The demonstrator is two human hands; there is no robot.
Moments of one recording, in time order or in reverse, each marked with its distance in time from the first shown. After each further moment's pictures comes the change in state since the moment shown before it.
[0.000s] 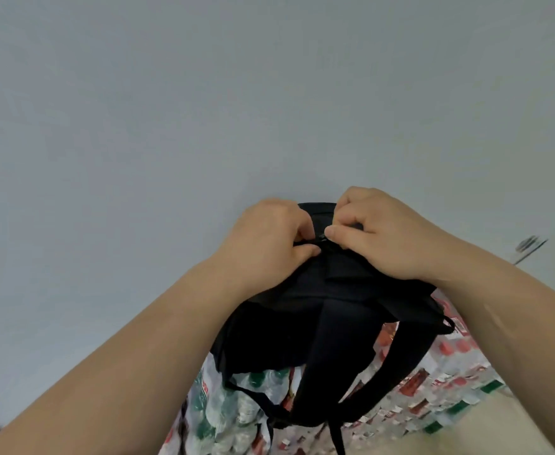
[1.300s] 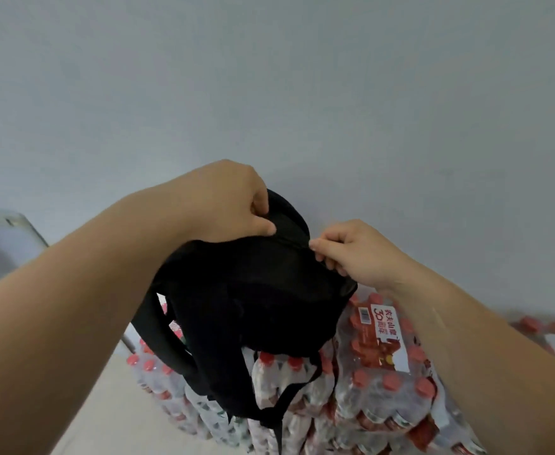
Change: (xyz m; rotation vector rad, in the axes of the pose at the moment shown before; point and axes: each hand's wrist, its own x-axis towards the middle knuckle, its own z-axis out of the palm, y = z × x) left_hand 0.107 0.157 0.065 0.549 -0.465 -0.577; right_hand -0.006 0.239 0.037 0.729 -0.250 -0.094
